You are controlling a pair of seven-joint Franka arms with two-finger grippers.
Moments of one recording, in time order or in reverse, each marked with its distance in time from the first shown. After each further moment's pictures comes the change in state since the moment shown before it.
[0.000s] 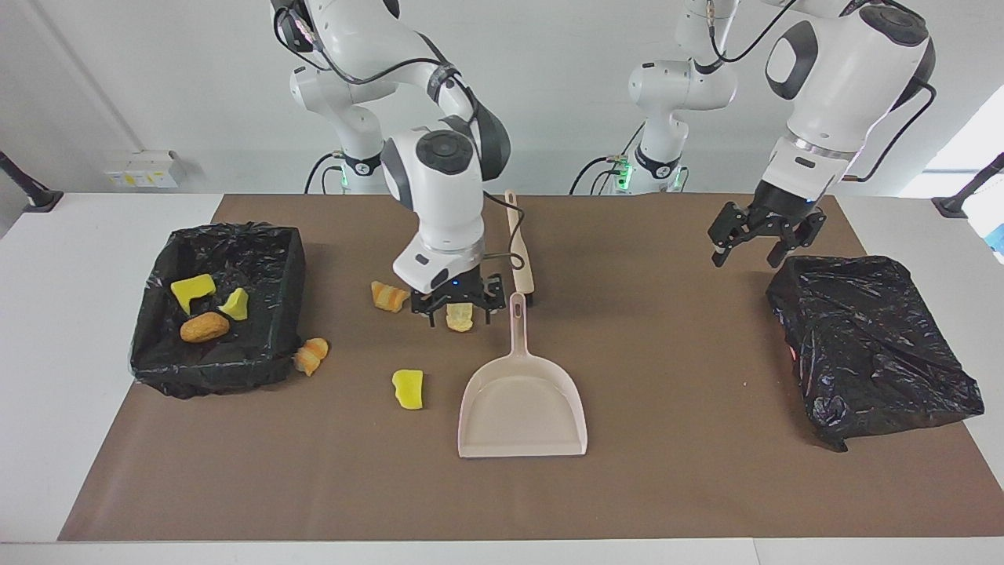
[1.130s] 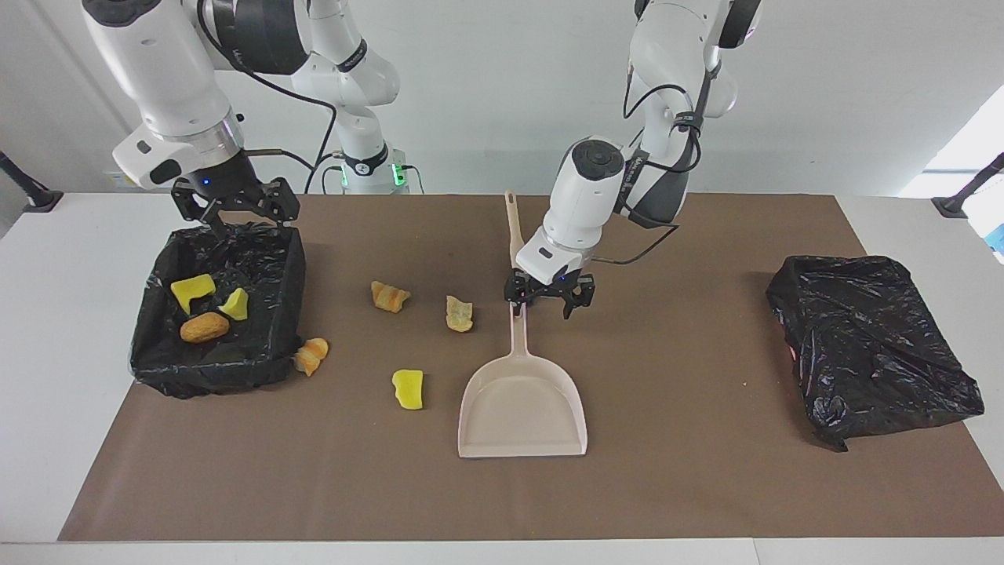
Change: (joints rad) left arm -0.409 0.330 -0.003 0.008 -0.001 0.293 -0.308; right arm -0.376 -0.296 -0.006 -0.003 0.025 -0.389 -0.338
